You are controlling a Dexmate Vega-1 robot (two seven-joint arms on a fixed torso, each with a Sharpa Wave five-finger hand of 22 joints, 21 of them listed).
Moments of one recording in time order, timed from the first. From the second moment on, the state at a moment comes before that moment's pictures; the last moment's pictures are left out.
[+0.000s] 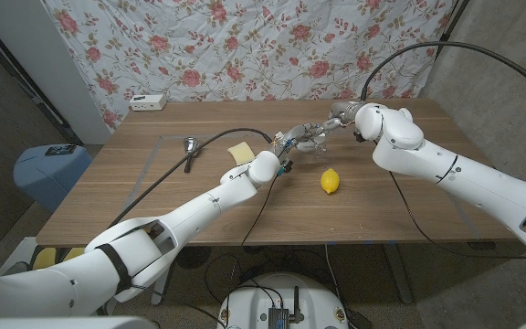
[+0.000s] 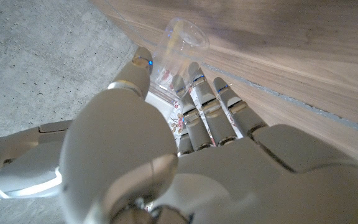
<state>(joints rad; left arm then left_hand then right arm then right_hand) 0.50 0.25 0.87 -1.20 0.09 -0.08 0.19 1.06 0.01 0.50 -0.23 0.17 0.25 0.04 0.18 0.17 0.87 -0.12 0.19 0.19 0.91 -0.11 0.17 0.16 0.48 -0.04 0.18 0.16 -0.41 -0.83 -0.89 -2.00 -0.58 -0.83 0.50 0.59 -0.05 0.25 -0.15 0.19 0.84 -0.04 0.18 0.21 0.29 0.04 0.18 0.19 0.27 0.02 0.19 0.19 0.47 0.06 0.18 0.17</state>
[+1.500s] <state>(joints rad) 0.51 0.24 0.87 -1.21 0.10 -0.06 0.20 1.07 0.00 0.50 -0.23 0.17 0.25 0.04 0.18 0.17 0.87 -0.11 0.19 0.19 0.91 -0.11 0.17 0.16 0.48 -0.04 0.18 0.16 -0.34 -0.85 -0.89 -1.98 -0.53 -0.73 0.65 0.80 -0.06 0.34 -0.18 0.19 0.66 -0.11 0.20 0.21 0.13 0.02 0.18 0.19 0.15 0.05 0.19 0.19 0.38 0.08 0.19 0.17</state>
